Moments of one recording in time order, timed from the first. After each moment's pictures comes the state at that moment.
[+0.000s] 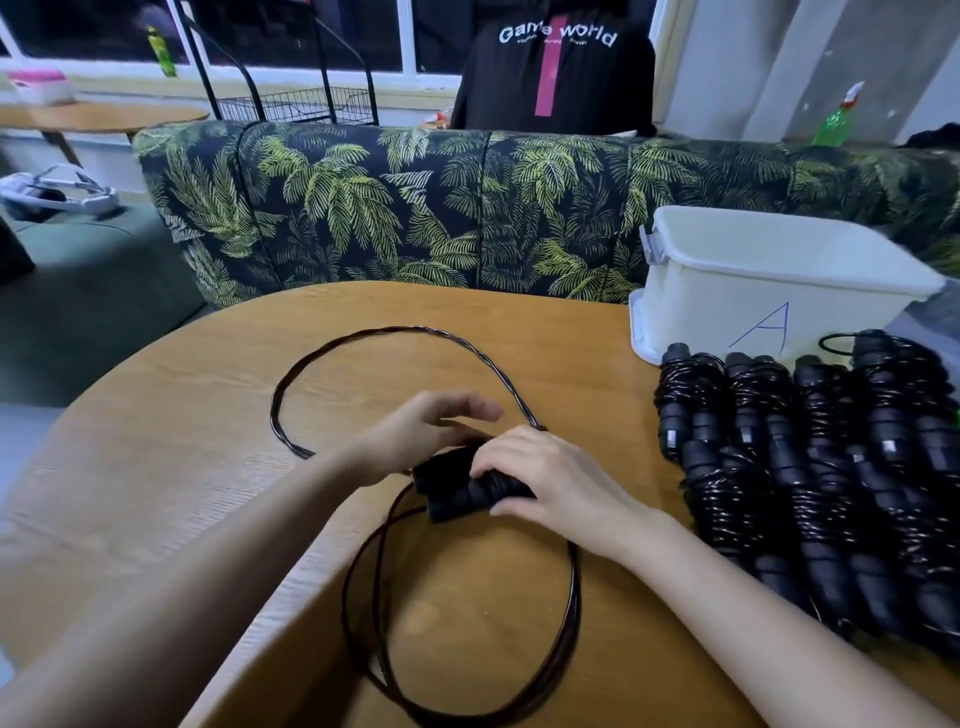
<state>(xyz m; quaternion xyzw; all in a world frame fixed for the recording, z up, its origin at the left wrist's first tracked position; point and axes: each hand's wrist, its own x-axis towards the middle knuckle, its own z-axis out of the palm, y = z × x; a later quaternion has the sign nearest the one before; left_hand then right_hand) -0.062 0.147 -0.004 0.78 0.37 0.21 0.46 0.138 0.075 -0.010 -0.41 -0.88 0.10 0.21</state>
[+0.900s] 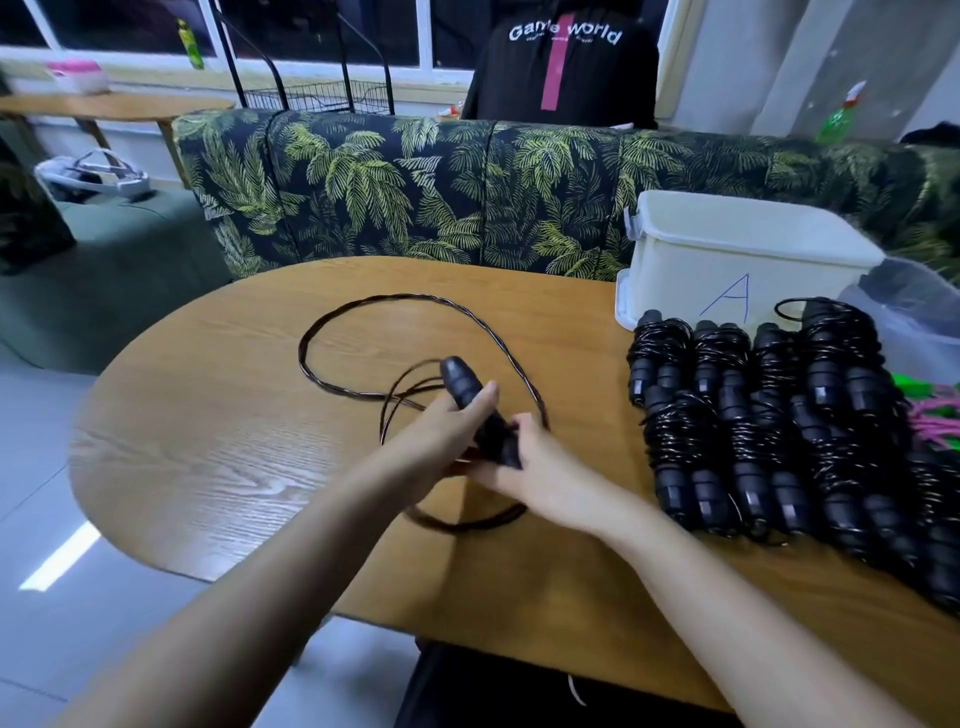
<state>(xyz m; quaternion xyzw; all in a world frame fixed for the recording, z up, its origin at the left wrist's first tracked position) -0.021 0.023 0.024 0.52 0.54 0.31 0.59 0.117 -0.011 0.014 -0.60 -0.67 0.39 0.19</state>
